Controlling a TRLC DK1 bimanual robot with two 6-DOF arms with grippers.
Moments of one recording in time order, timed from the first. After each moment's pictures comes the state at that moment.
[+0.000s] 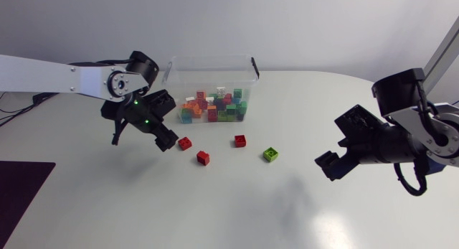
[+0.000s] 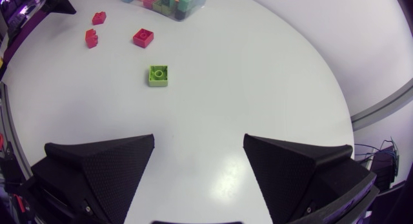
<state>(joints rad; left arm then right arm) -0.29 1.85 1.24 -0.58 0.00 0.53 0.17 1.22 0.71 -0.46 -0.05 -0.41</state>
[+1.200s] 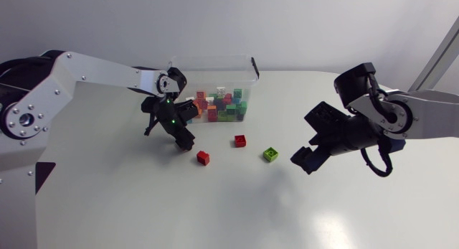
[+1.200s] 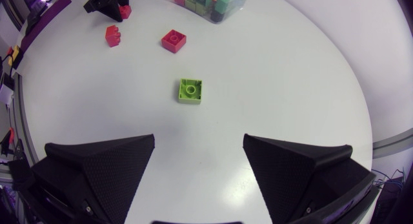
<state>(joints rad) -0.30 2.27 1.63 -0.80 0.15 0.59 0.25 1.46 0.84 -0.45 -0.14 -0.42</state>
